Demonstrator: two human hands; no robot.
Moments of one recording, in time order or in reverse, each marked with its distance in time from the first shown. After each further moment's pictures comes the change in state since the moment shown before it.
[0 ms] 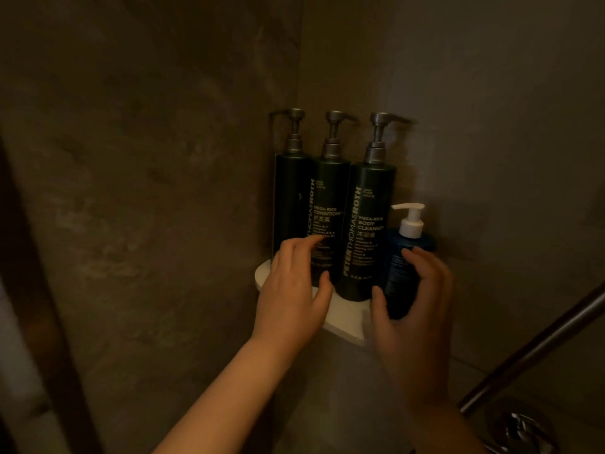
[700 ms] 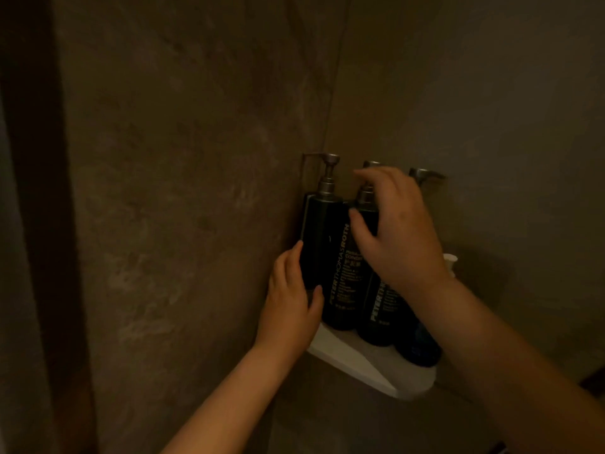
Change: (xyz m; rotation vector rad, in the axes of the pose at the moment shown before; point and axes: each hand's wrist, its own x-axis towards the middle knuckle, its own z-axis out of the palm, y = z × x) left_hand 0.038 -0.058 -0.006 -0.120 -0.022 -0.095; right_hand 0.138 -0.088 0.051 -0.230 -0.265 -0.421
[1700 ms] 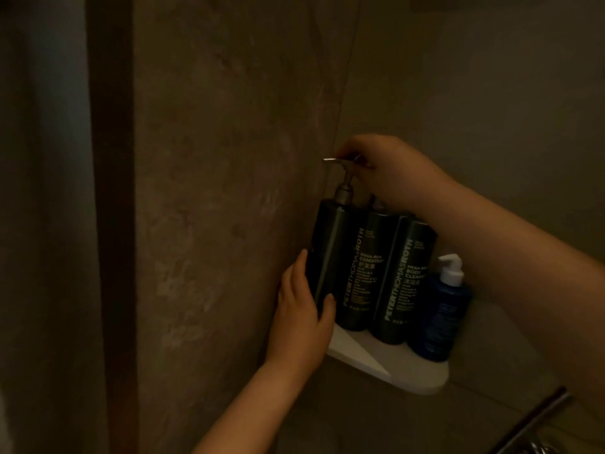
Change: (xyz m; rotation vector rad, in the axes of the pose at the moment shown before) left_hand -0.015 -0.004 -0.017 -0.205 -0.032 -0.045; right_hand 0.095 -0.011 -0.004 -0.085 -0.382 0.011
